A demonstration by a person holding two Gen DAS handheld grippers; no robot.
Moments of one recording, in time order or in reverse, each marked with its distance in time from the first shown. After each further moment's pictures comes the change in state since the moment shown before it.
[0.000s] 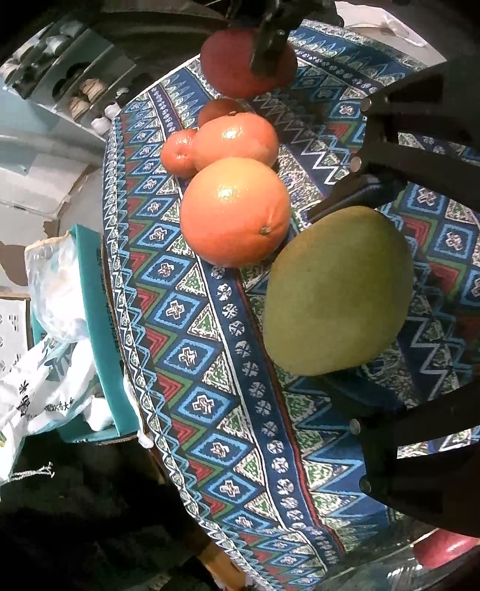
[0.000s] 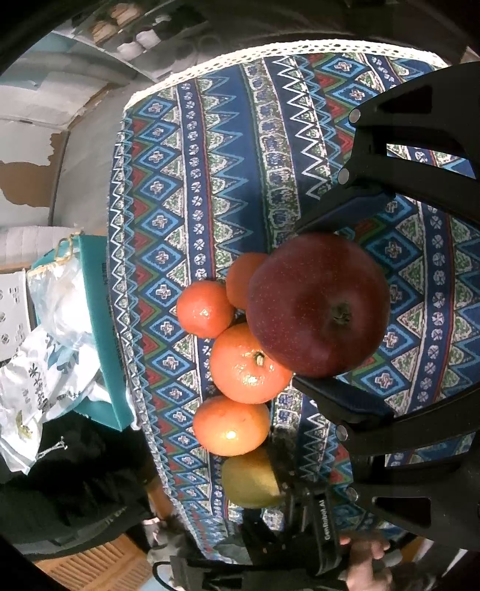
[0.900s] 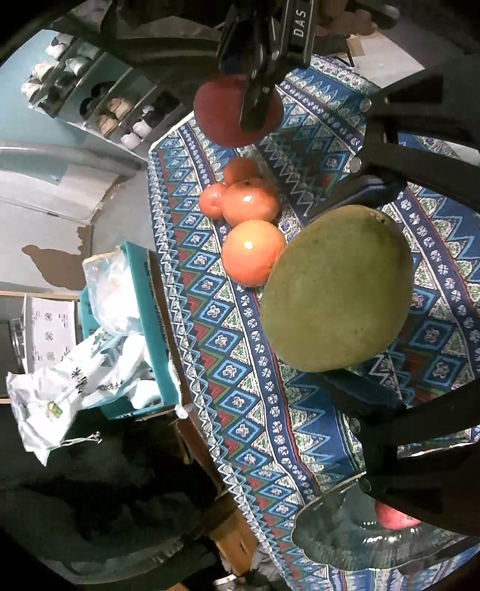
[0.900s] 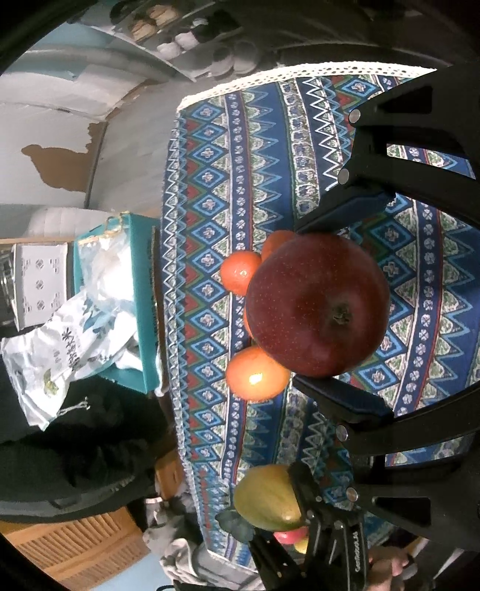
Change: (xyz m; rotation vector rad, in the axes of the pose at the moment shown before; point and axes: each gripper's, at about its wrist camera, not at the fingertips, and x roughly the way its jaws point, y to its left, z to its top) left arm -0.095 -0.005 -0.016 -0.007 -0.127 -0.007; right arm -0.050 0.038 0.006 -0.084 -0.109 0.008
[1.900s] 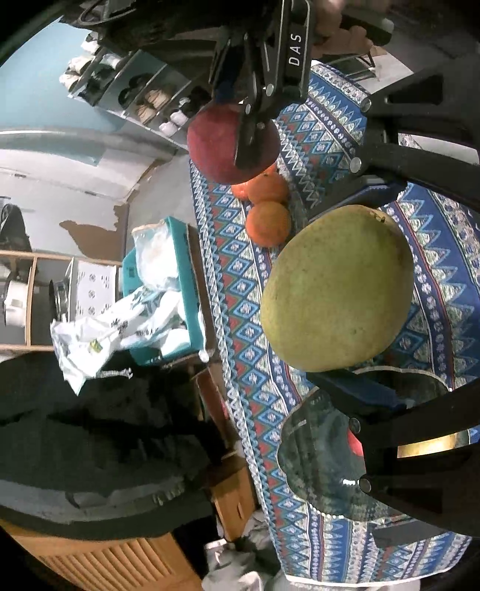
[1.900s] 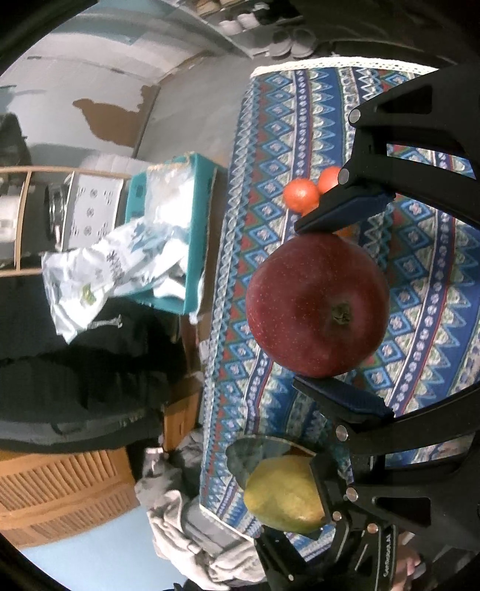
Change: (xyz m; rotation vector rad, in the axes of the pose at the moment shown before) left arm -0.095 0.048 -0.025 -0.075 -0.125 0.069; right arm -0.036 0.097 0.031 -0.154 -0.096 0.100
